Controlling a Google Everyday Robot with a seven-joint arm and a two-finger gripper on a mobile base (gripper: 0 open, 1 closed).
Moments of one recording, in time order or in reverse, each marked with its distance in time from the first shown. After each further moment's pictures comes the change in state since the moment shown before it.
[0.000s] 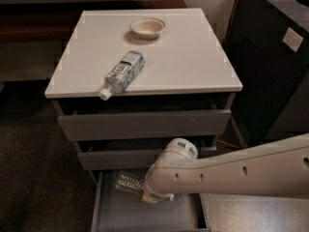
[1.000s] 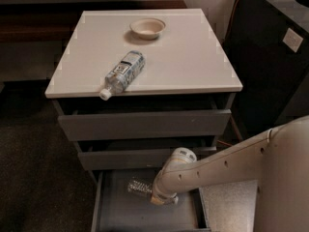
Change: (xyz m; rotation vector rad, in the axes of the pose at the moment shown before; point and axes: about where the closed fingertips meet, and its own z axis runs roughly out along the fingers) arm -0.053 0.031 0.108 0.049 -0.026 0.054
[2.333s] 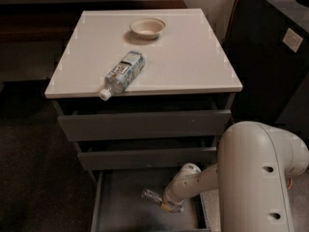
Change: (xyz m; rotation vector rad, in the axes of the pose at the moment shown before) arm -0.075 0.035 0.147 0.059 -0.018 0.125
